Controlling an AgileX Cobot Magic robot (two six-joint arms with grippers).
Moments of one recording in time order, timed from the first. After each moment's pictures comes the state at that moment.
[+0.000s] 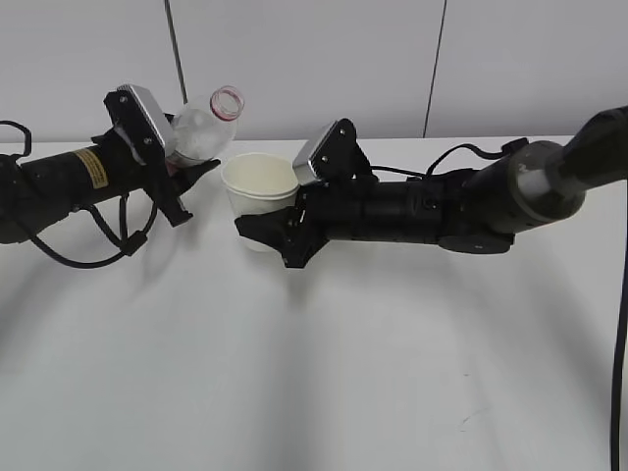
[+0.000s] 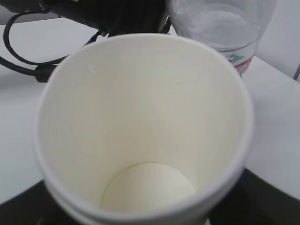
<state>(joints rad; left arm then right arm) -0.10 2.17 -1.19 0.81 -0.87 0.30 0.34 2.23 -1.29 -1.04 -0.84 0.55</state>
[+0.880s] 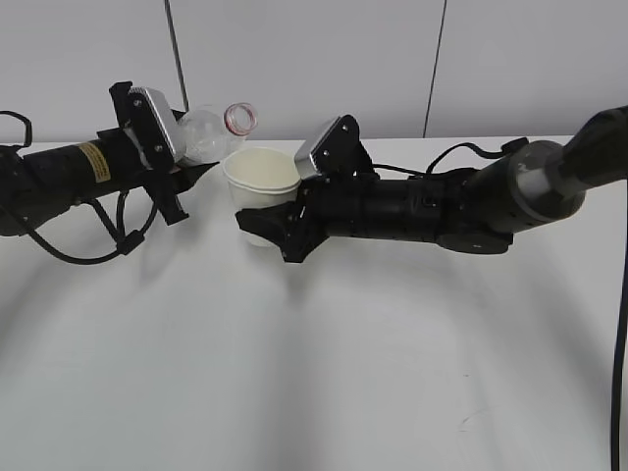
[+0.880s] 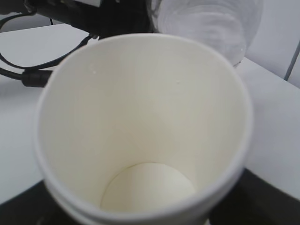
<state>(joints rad) -0.12 2.15 -1.20 0.80 -0.81 0.45 0.34 2.23 -1.29 -1.00 -0.83 0.55</state>
